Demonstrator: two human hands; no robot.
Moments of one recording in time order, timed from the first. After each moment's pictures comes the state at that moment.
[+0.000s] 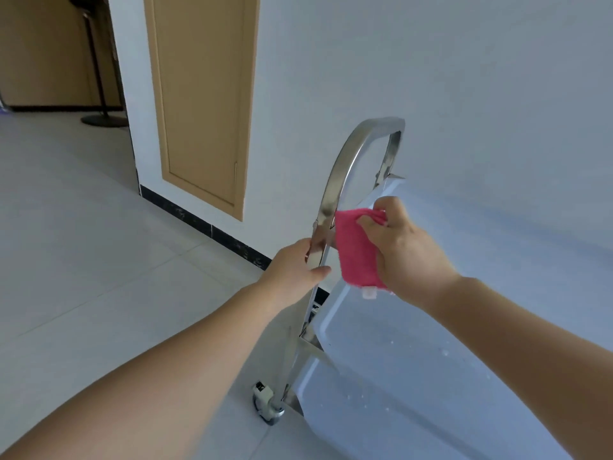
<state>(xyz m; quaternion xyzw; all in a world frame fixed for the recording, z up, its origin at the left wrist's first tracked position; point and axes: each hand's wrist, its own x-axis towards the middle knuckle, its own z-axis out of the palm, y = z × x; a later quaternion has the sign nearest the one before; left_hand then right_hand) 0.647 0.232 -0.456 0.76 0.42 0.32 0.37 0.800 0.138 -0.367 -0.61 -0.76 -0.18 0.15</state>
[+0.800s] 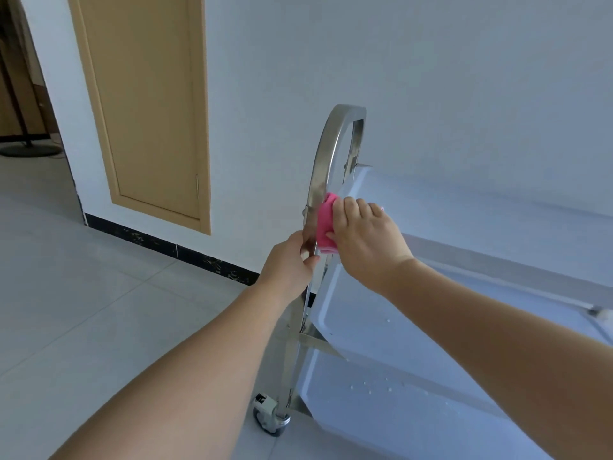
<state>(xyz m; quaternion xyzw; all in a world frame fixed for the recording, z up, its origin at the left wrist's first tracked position) 0.649 0.248 -0.488 0.78 0.36 0.37 0.35 0.764 0.164 -0.417 -0.67 -0.61 -0.42 -0.06</state>
